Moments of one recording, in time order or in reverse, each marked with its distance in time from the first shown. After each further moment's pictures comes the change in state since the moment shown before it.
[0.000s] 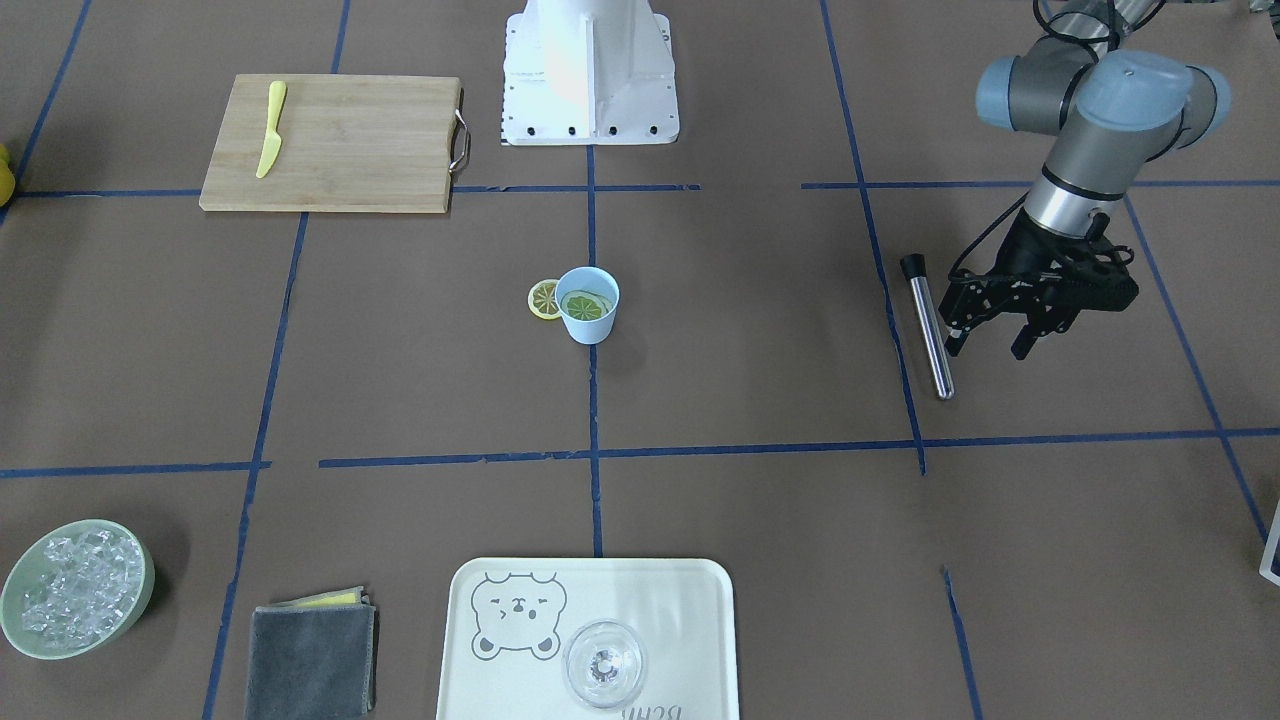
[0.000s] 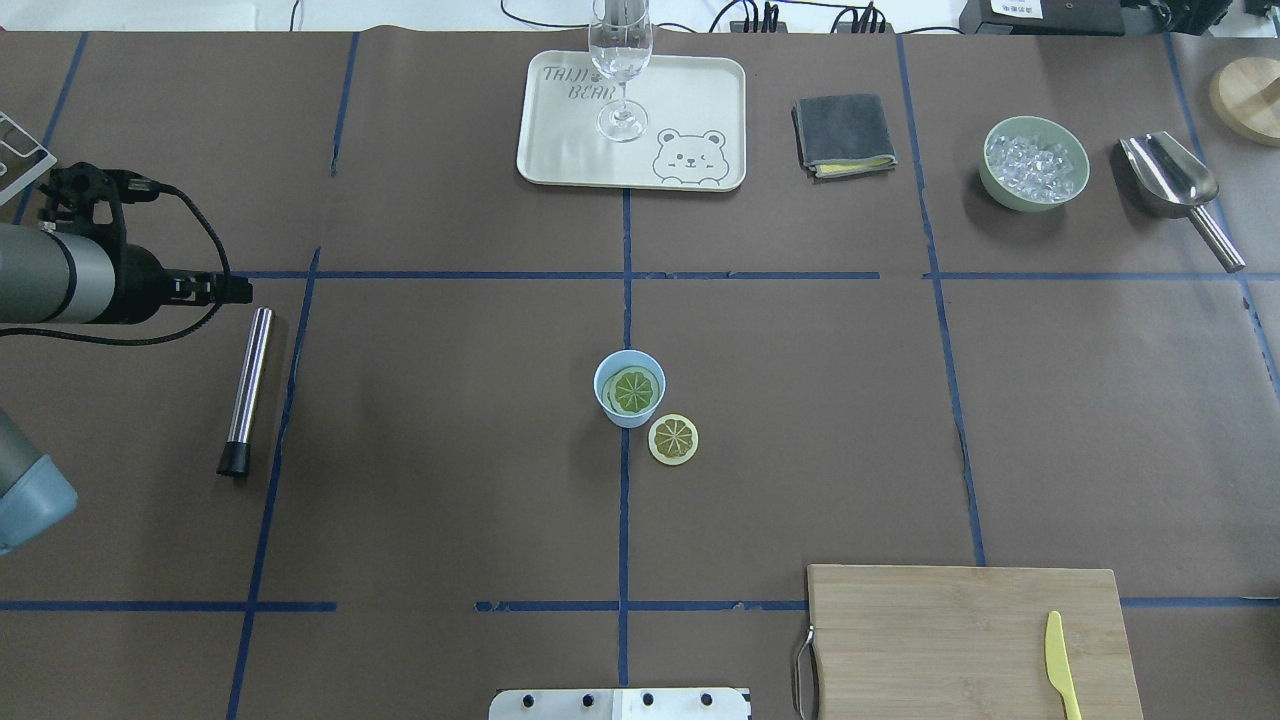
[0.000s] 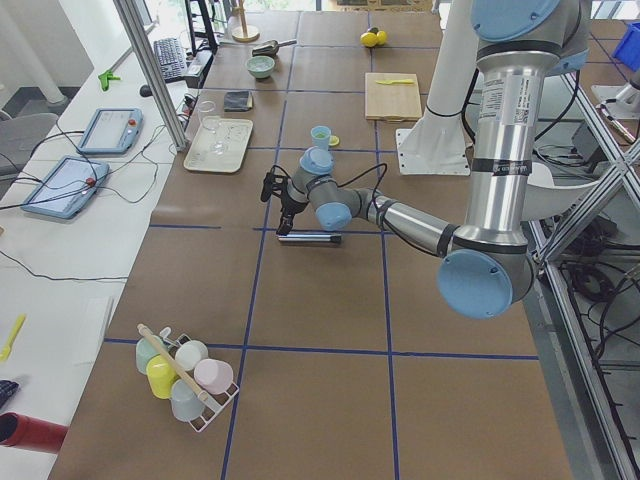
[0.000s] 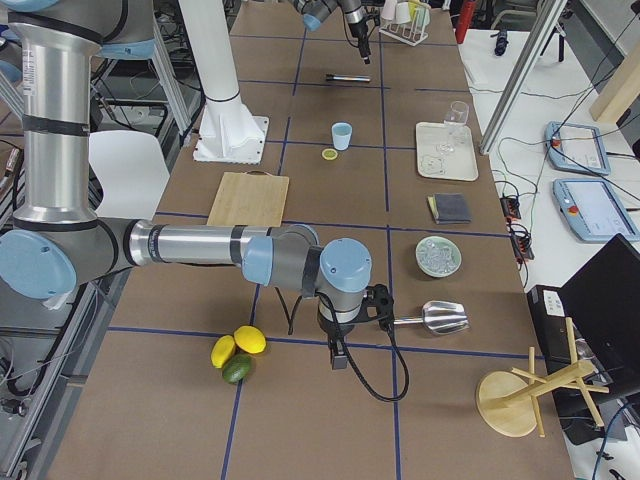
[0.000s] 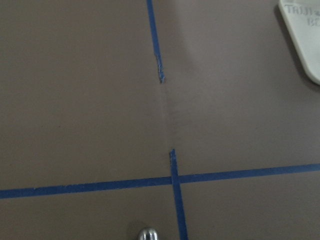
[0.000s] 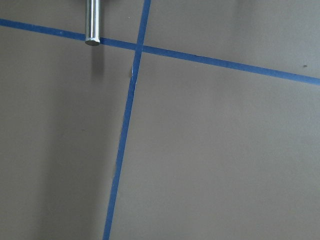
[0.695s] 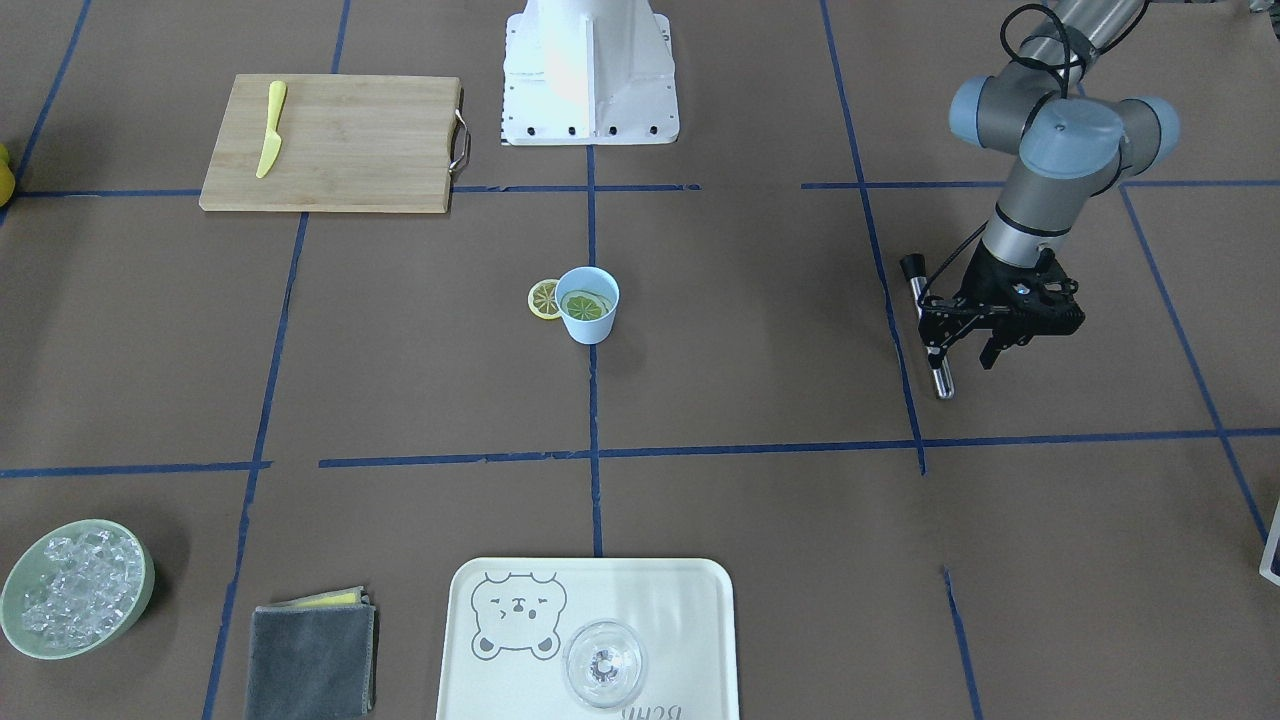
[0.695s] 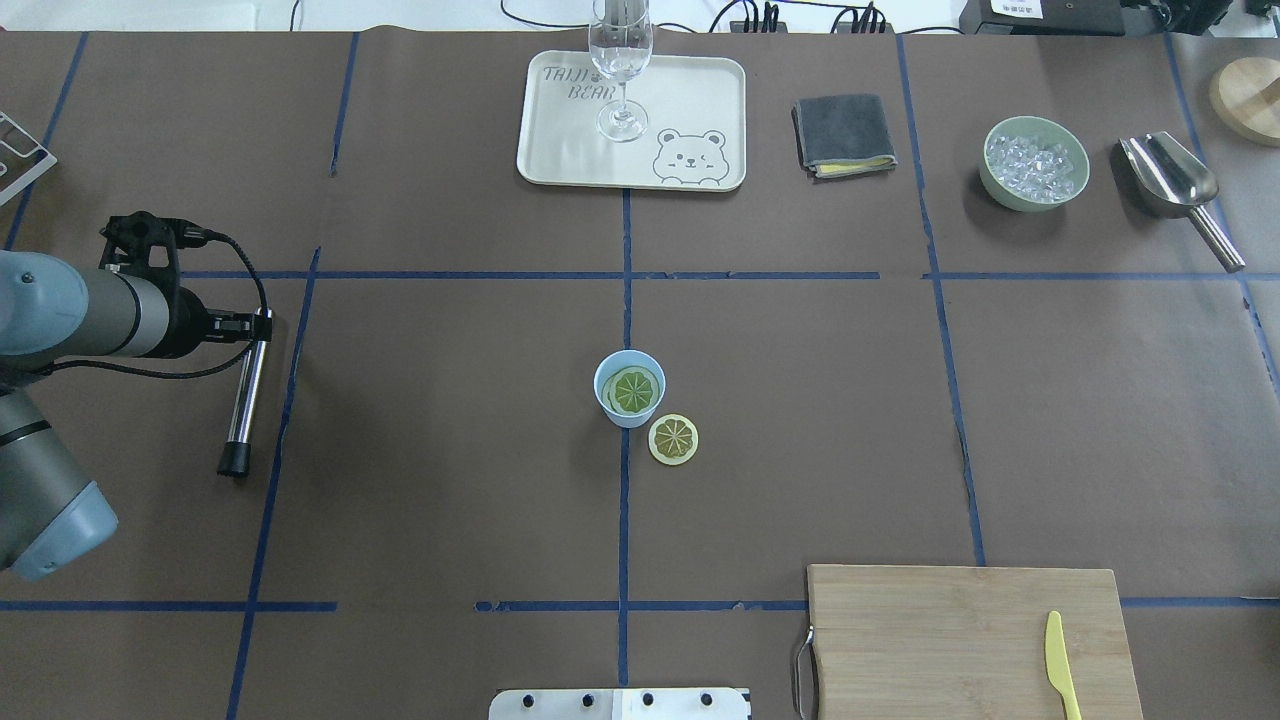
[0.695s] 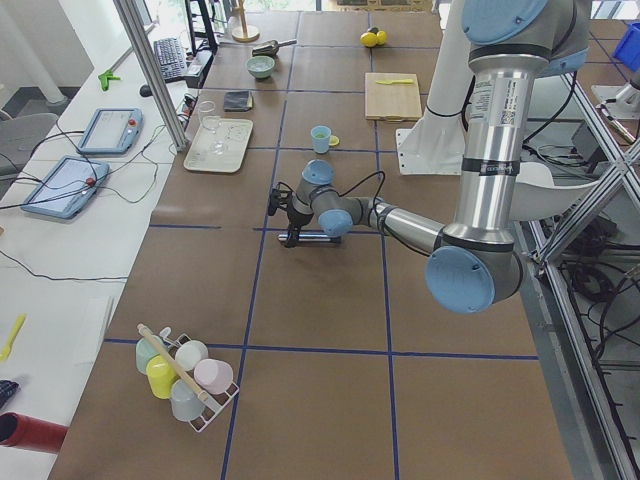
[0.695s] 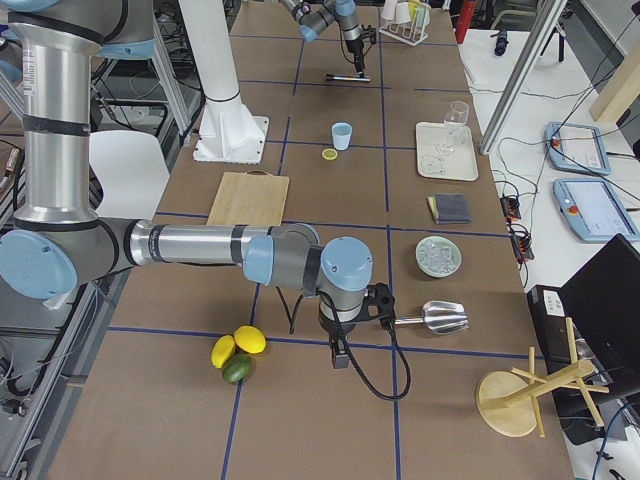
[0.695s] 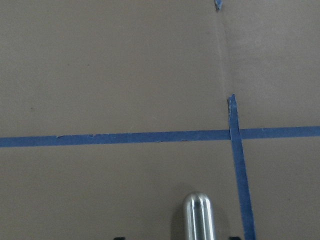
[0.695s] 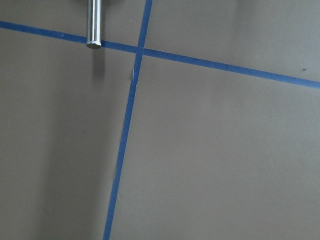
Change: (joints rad) left arm 0.072 -0.035 0.087 0.020 0.028 -0.015; right arm 0.000 0.004 0.001 0.003 -0.001 0.001
